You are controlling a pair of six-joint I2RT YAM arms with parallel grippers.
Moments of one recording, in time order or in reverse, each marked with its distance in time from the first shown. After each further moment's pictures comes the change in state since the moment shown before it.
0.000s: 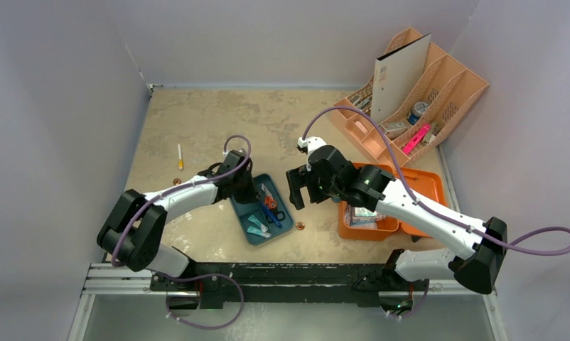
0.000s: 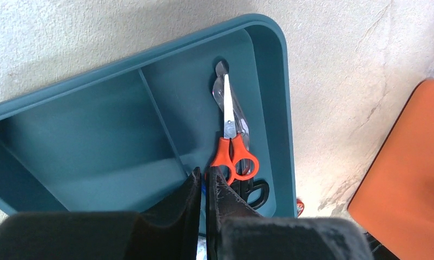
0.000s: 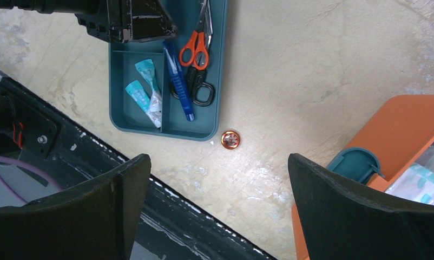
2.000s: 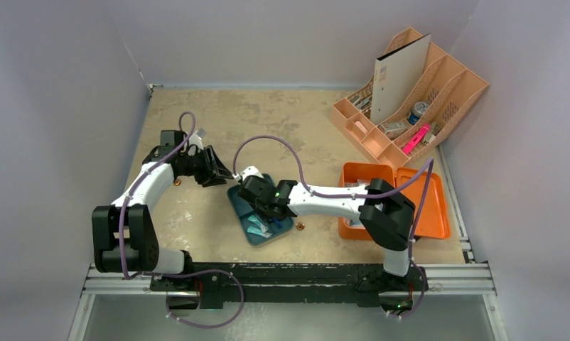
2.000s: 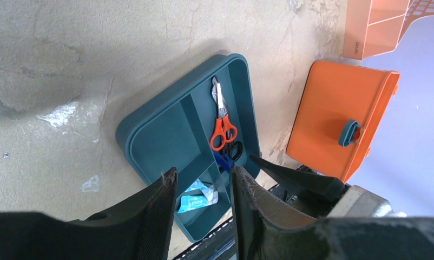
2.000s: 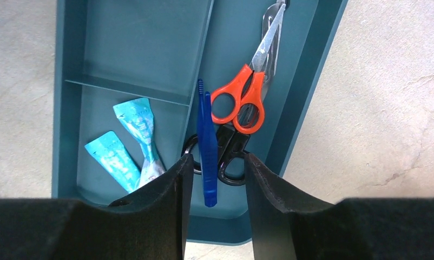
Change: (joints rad) left arm 0.590 -0.069 0.117 -0.232 0.625 0.412; right arm 0.233 0.642 0.206 0.173 0.237 -0.087
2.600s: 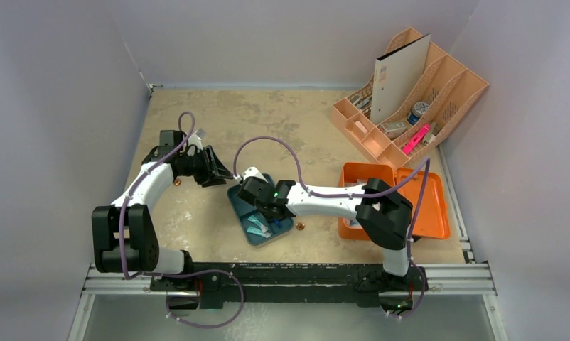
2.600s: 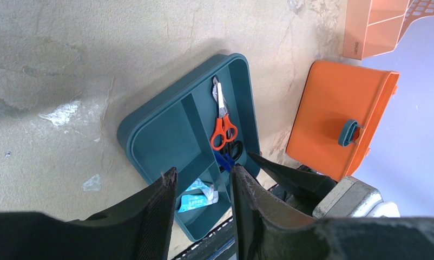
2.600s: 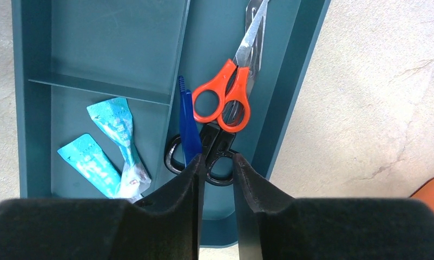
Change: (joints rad) left arm 0.007 0.001 0.000 -0.004 0.009 0.004; right arm 0.000 0.026 0.006 -0.032 0.049 -0.006
